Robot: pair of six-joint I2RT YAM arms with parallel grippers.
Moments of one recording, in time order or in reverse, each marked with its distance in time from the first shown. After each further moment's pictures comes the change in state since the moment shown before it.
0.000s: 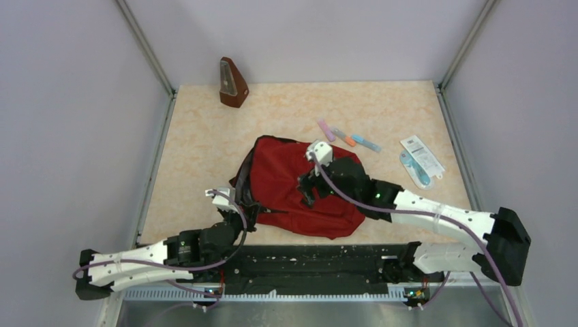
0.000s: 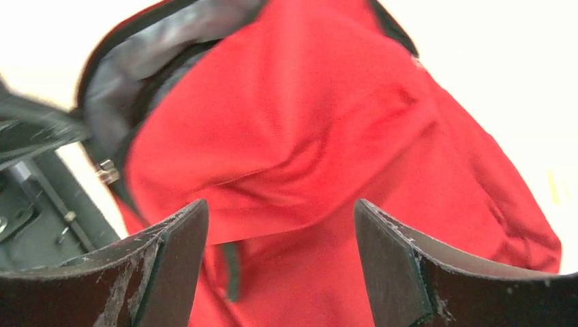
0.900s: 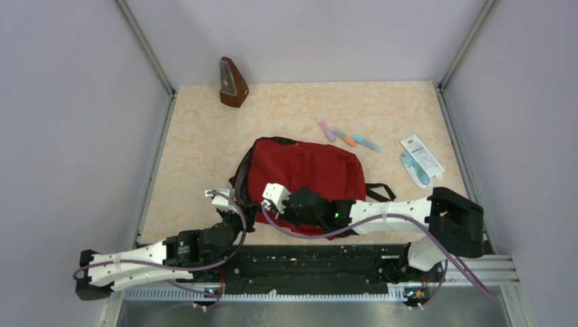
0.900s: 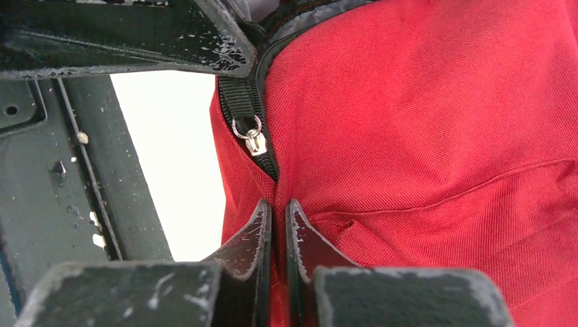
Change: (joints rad) left arm 0.000 -0.020 -0.002 -0.045 -0.002 -0.005; right arm 0.303 0.337 -0.001 0.238 -0.018 -0.258
